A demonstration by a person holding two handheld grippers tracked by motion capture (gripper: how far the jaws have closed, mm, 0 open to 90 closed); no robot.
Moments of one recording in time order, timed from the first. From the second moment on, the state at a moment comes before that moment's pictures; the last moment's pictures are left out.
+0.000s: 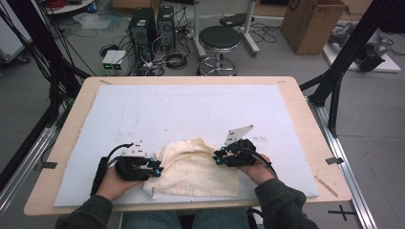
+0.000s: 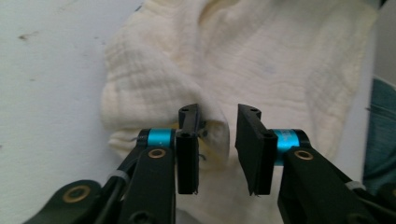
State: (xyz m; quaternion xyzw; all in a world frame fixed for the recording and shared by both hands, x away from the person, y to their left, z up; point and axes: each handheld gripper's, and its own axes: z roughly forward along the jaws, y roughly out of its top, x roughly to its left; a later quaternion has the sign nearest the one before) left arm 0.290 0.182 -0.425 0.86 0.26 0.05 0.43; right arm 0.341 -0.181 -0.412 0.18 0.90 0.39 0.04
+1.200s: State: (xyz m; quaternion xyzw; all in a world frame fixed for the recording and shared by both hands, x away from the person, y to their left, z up) left arm 0.303 0.193 -0.415 0.85 0.28 0.05 0.44; right arm 0.426 -0.194 -0.435 0.33 0.87 0.35 0.10
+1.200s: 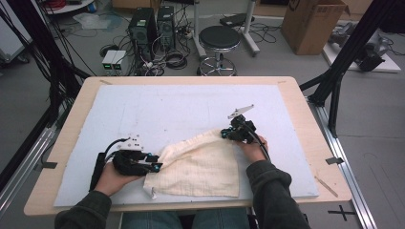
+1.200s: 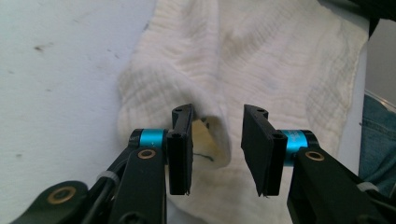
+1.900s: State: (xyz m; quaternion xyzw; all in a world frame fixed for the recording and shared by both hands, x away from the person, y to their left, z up) left arm 0.332 0.186 -0.429 0.85 0.36 0.07 0.38; right arm 0.428 -0.199 -0.432 0.32 0.86 0.38 0.10
